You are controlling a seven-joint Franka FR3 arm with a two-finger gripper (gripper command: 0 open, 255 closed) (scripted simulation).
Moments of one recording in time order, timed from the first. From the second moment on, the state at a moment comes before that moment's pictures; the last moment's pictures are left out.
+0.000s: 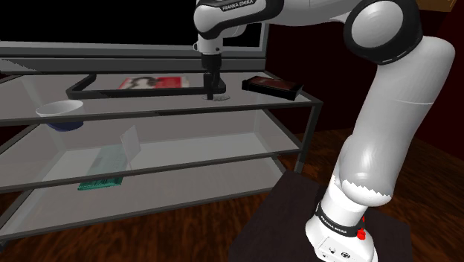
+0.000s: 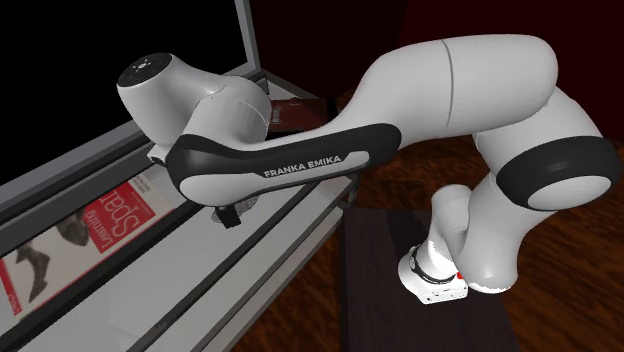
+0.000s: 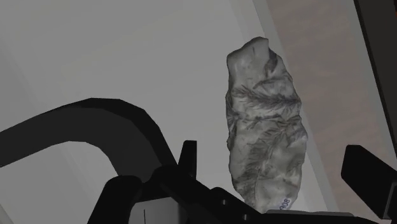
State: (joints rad) arm 0.11 0.01 -0.13 -1.77 -0.02 1.74 -0.49
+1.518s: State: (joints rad) arm 0.11 0.01 -0.13 -1.74 -0.02 1.71 -0.49
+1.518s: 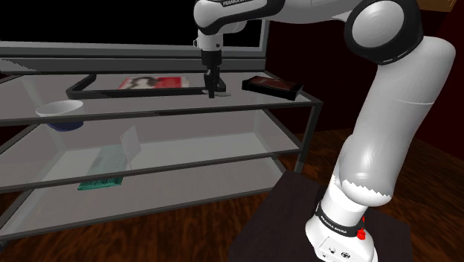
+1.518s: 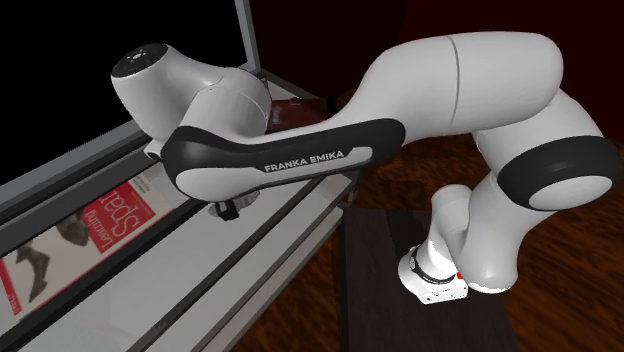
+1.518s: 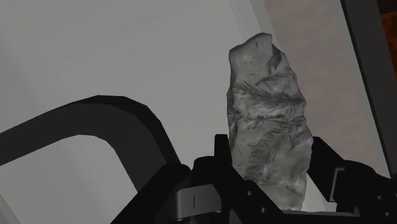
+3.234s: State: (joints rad) arm 0.01 -0.04 -0.23 -1.57 -0.04 1.50 -0.70
